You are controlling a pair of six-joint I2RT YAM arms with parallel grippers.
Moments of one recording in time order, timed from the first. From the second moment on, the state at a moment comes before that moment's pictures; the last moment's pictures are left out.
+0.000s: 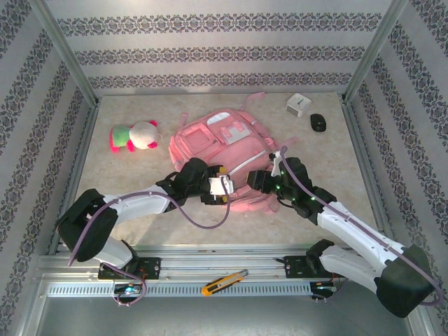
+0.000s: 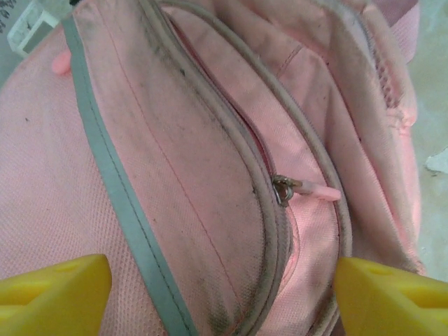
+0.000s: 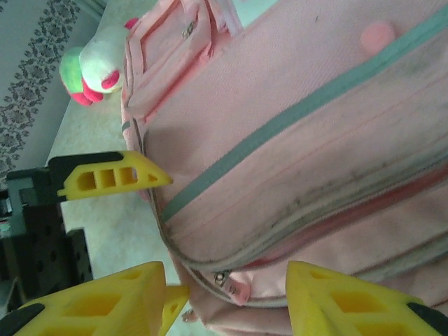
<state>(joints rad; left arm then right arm) -0.73 1.50 0.73 0.14 0.21 0.78 0.56 0.97 0.58 -0.19 -0.20 0.67</state>
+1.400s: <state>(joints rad) -0.67 1.48 0.80 0.09 0.46 0.46 0.75 0.98 0.60 -0.26 -0.11 0.42</state>
